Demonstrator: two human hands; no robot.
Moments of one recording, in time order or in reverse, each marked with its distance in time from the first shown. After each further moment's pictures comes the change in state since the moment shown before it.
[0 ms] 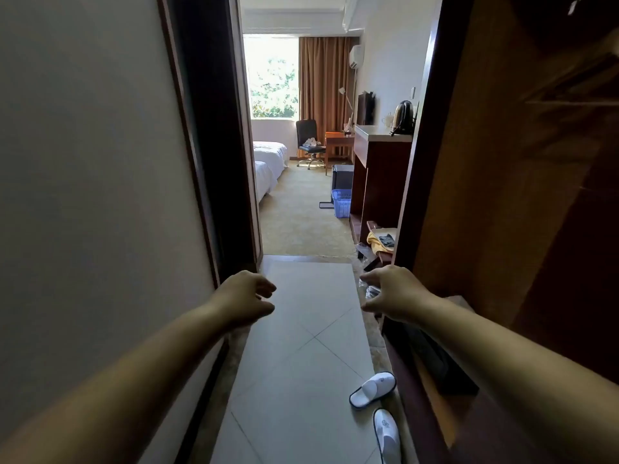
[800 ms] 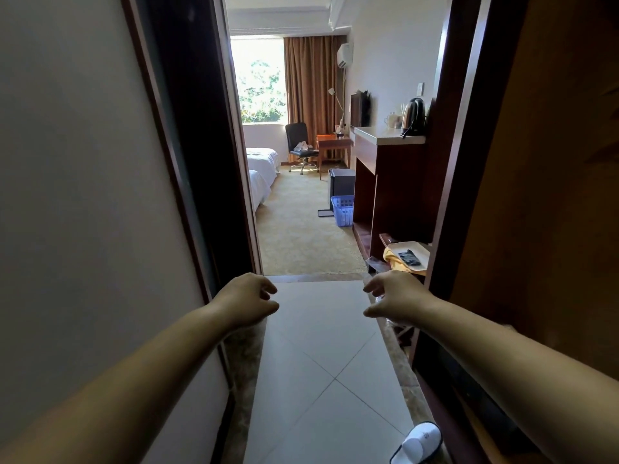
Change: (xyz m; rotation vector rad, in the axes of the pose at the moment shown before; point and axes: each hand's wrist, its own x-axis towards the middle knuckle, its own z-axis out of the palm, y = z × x) left_hand 0.262 -0.108 -0.068 0.106 -0.021 0.052; right_hand 0.279 -0.029 0.030 0.076 0.015 0.101
